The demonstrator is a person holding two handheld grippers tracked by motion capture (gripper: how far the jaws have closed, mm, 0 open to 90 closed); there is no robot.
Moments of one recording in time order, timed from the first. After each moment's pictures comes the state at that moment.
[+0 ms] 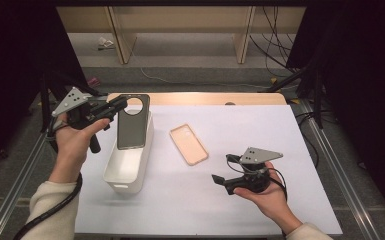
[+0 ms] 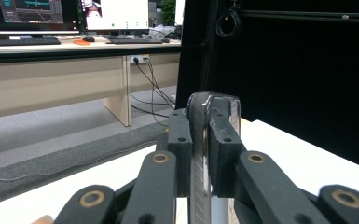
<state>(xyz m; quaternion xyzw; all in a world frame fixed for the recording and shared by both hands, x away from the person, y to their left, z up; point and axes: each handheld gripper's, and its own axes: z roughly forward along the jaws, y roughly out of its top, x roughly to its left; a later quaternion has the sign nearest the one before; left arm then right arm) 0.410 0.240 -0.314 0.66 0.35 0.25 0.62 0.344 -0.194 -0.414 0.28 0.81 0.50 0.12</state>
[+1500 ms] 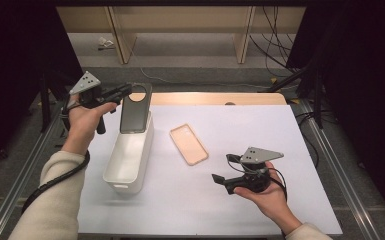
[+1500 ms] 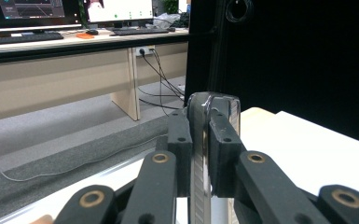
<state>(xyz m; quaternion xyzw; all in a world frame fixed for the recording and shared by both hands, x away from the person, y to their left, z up) 0.476 0.241 -0.323 0.68 0.35 0.26 0.59 0.344 -0.194 -0.414 0.29 0.81 0.50 0.12</state>
